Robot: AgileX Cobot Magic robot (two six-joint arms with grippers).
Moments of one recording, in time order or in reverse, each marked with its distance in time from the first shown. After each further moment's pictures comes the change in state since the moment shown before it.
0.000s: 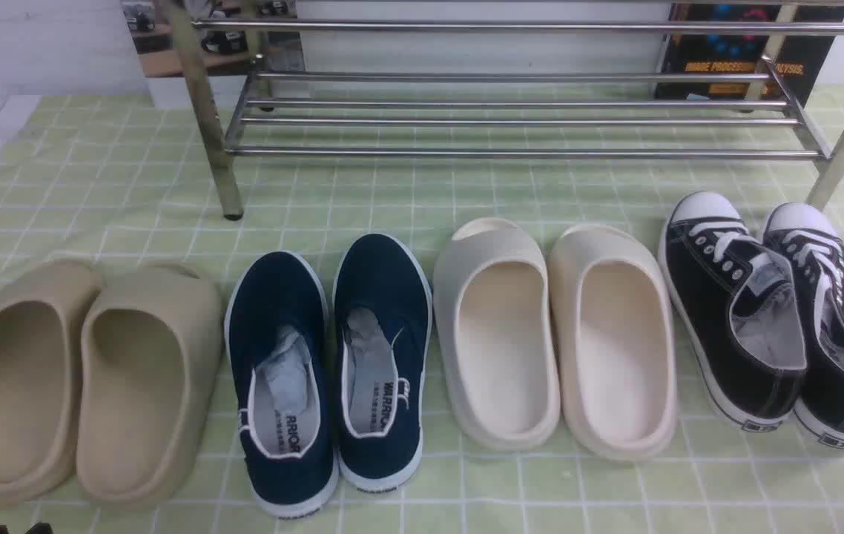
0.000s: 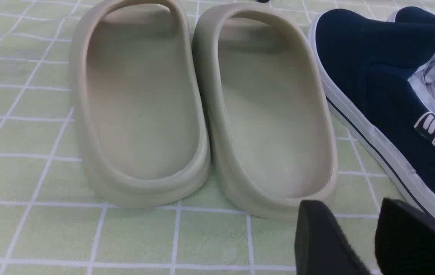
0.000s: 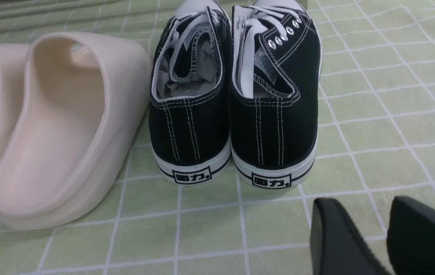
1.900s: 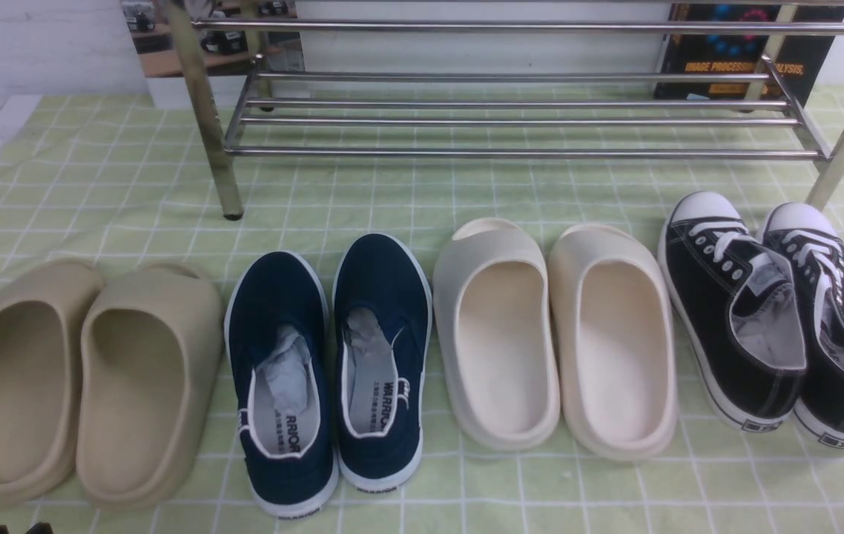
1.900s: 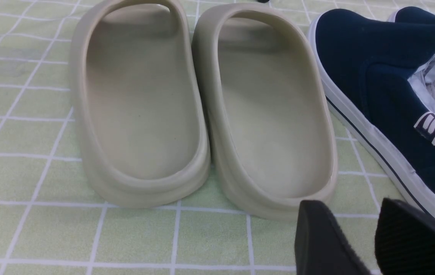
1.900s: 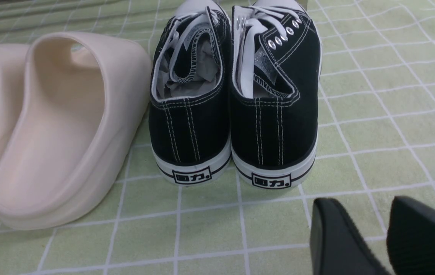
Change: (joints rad) right arm 0.000 0.000 0.000 0.000 0.000 0.000; left arm 0.000 0.000 0.000 0.000 0.000 0.000
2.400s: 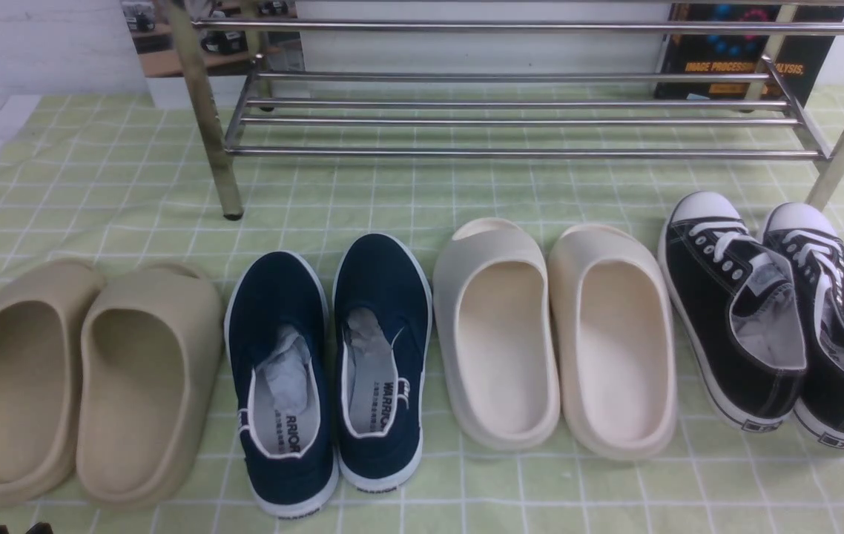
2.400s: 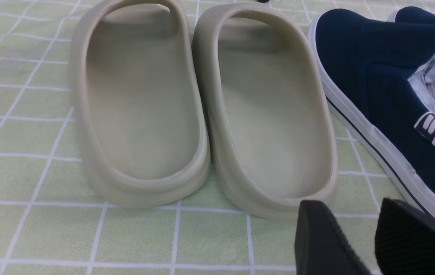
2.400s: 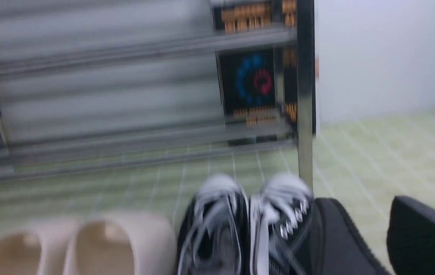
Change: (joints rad) right arm 0.000 0.000 0.011 -0.001 -0.493 0.000; left arm 0.000 0.000 0.000 0.000 0.000 0.000
